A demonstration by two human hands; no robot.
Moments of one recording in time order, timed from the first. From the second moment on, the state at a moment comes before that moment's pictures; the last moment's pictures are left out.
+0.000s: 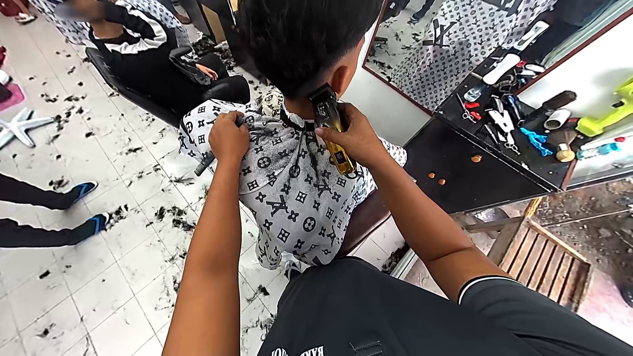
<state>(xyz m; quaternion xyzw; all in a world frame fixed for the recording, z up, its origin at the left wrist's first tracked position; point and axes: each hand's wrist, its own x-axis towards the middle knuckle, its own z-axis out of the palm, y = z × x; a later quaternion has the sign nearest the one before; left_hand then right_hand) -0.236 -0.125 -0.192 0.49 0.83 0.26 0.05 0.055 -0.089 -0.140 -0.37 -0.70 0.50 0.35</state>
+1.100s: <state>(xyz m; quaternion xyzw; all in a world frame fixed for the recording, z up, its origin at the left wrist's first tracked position) -0.234 -0.125 -0.191 0.49 0.83 0.26 0.05 0.028 -0.097 -0.161 -0.37 -0.67 0.52 0.38</state>
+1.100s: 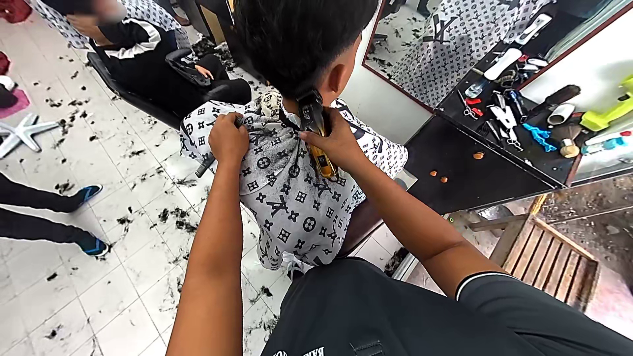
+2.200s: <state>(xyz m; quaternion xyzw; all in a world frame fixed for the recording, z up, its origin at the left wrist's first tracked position) -0.231 -0.126 -0.190 0.49 0.84 0.25 0.04 0.054 -0.087 -0.123 -0.33 -0.76 0.43 0.35</state>
